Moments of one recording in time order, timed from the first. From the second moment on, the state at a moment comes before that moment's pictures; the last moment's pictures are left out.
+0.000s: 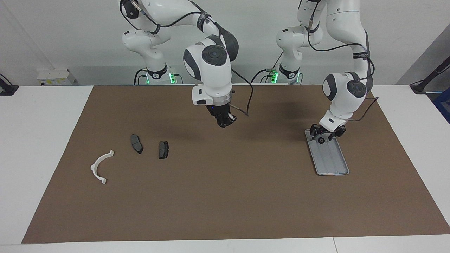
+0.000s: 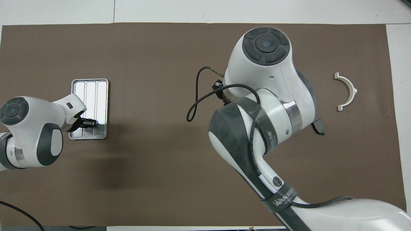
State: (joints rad) left arm 0.10 0.12 -0.10 -2.29 0.03 2.42 0.14; right arm 0.52 0.36 0.08 -1.56 0.05 1.94 1.34
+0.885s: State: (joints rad) left arm 0.10 0.11 -0.10 -2.14 0.03 2.26 0.14; right arm 0.58 0.55 0.08 -1.68 0.01 2.30 1.42
